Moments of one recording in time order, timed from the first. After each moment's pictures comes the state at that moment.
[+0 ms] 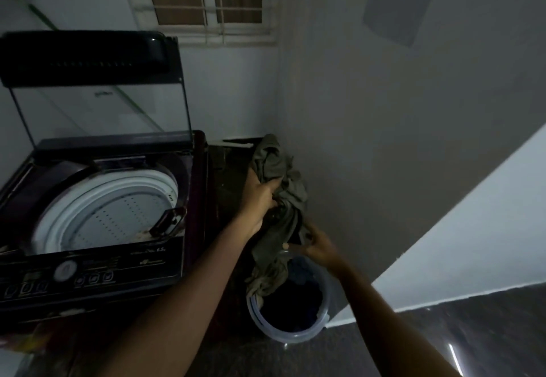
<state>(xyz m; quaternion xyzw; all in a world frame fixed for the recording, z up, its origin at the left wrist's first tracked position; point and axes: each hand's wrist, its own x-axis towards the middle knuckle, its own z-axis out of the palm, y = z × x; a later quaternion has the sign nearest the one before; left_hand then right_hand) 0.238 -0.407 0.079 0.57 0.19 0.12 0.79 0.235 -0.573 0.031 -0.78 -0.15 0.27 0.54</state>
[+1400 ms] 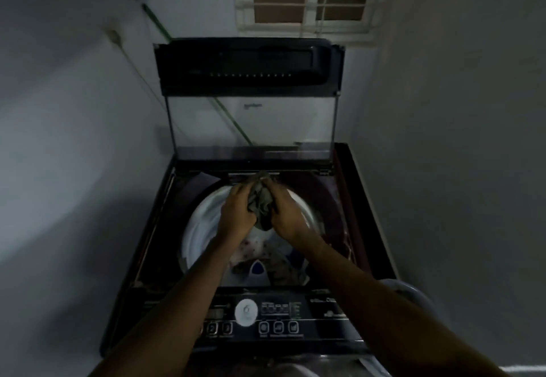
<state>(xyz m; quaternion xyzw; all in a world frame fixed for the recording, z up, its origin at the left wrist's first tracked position) 0.140 0.027 0.030 0.90 0.23 0.14 0.33 0.205 -0.093 0.038 -0.81 -0.36 0.16 0.43</state>
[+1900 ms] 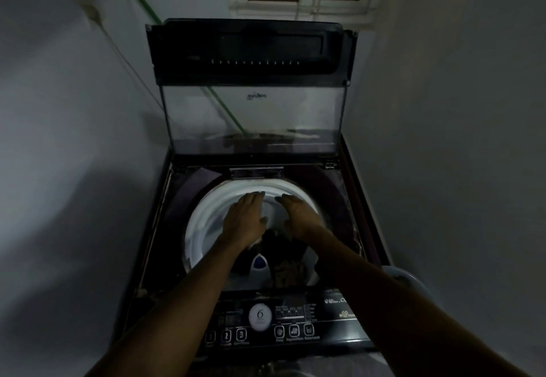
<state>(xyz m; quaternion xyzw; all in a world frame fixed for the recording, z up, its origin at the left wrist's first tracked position) 0.153 0.063 -0.035 0.96 0.16 0.01 0.22 0.236 -0.082 -0.013 -0.90 -0.36 0.18 0.19</state>
